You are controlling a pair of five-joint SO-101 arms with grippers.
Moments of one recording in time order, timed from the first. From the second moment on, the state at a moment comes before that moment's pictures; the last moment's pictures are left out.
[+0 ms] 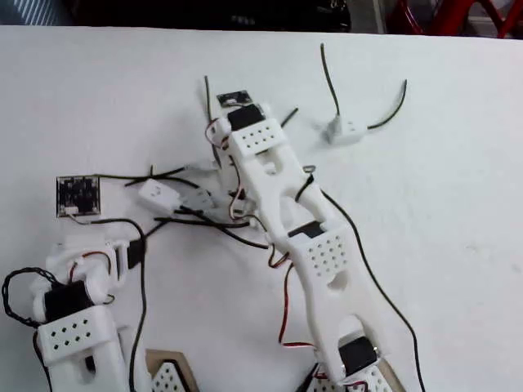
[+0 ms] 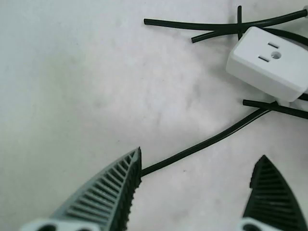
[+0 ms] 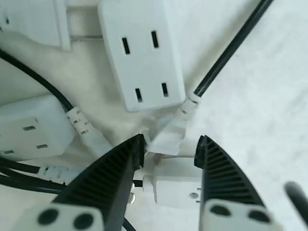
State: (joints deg) left arm -27.4 -70.1 79.3 55.5 -16.0; right arm -29.9 49.6 -46.0 96.4 -10.2
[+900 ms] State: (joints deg) left arm -27.4 -70.1 79.3 55.5 -16.0; right arm -26.5 46.9 -46.4 97.8 0.9
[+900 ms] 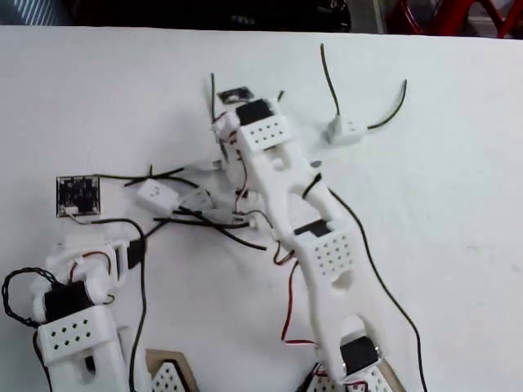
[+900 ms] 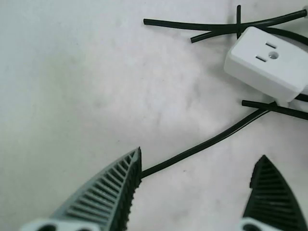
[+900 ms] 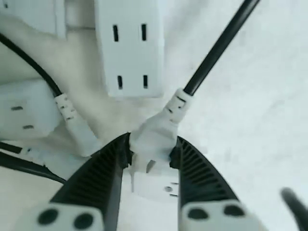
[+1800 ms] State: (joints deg) left arm -27.4 -70.1 79.3 55.5 -16.0; right arm -9.9 27.6 -20.6 97.5 36.0
